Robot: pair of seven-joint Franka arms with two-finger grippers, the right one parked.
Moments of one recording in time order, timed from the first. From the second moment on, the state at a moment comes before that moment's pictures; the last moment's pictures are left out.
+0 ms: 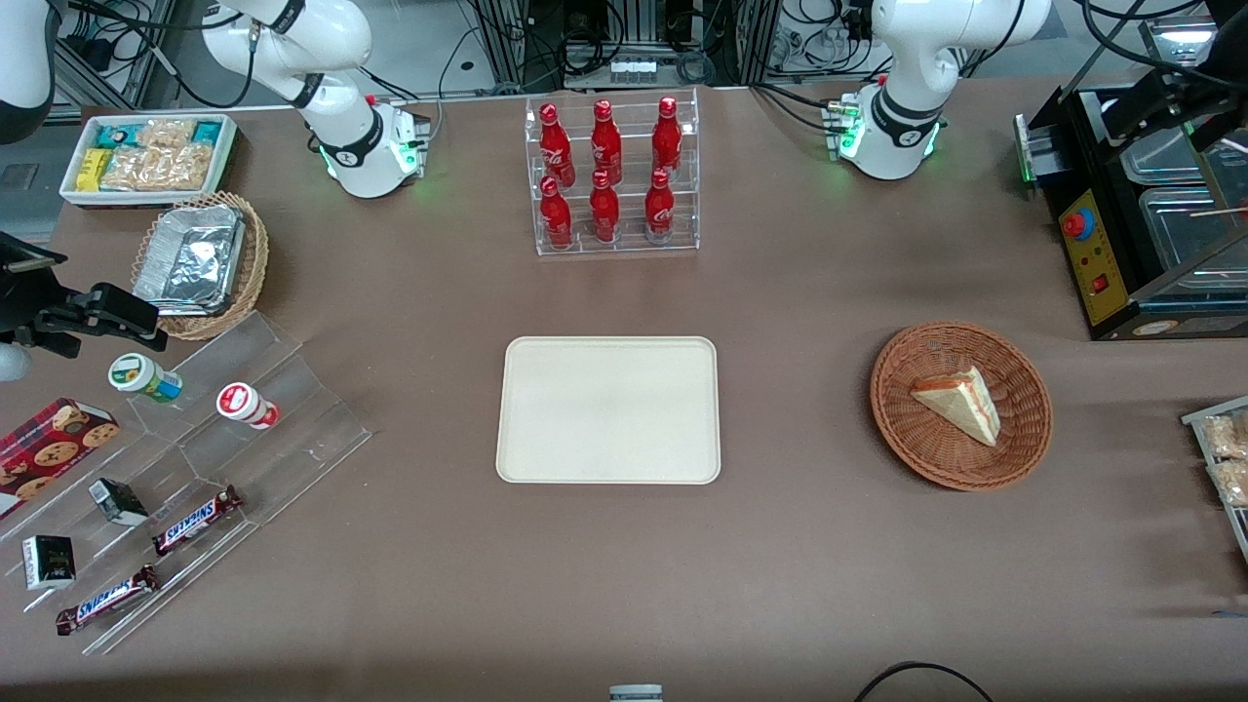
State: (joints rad) arm -0.10 -0.21 0.07 -1.57 0.02 1.30 -0.13
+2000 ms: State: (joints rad) arm 0.01 0.05 0.07 -2.13 -0.09 2.15 -0.82
